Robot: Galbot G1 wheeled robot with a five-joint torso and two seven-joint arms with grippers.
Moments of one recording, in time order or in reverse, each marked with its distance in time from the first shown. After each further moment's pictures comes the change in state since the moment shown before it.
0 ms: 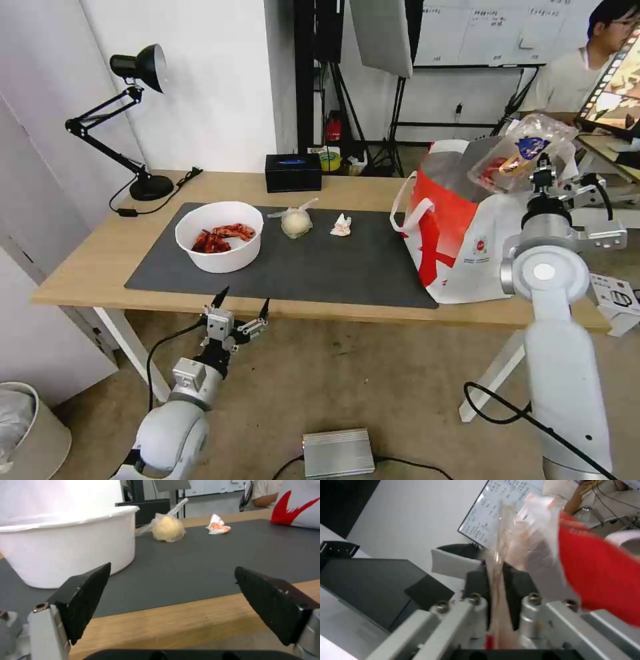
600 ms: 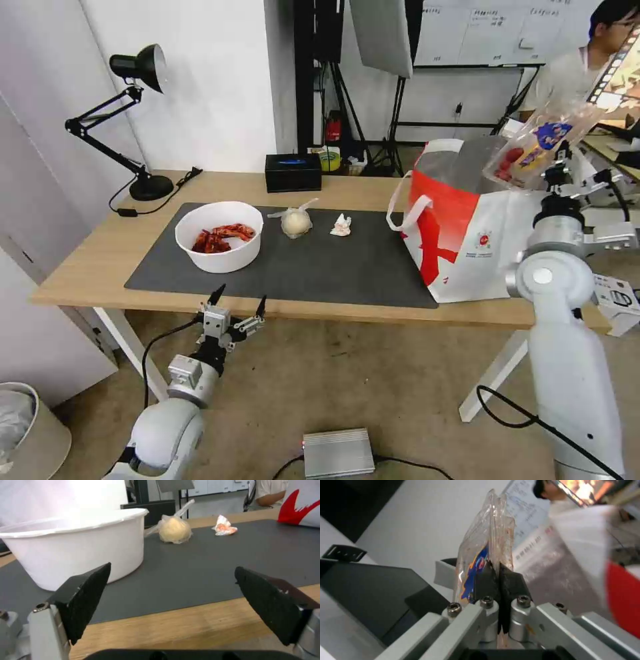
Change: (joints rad) left arm -0.002 0.018 -0.020 -0.007 -0.012 0.008 -0.001; right arm 0.016 -0.009 -0.001 -0.070 -0.083 0.076 -0.090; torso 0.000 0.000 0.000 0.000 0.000
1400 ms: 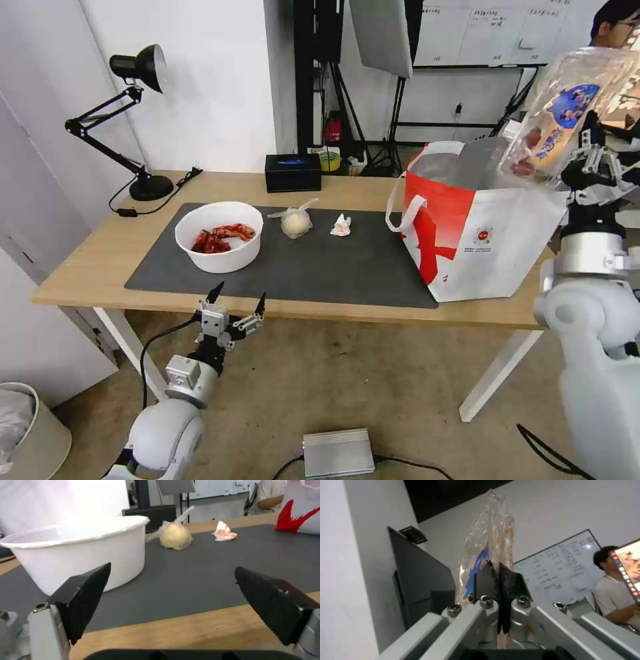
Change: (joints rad) left arm 0.009 0.010 0.002 -0.031 -0.004 0.009 -0.020; right arm -0.153 -0.133 0.041 0.178 -0.271 0.047 -0.205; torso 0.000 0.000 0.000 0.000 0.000
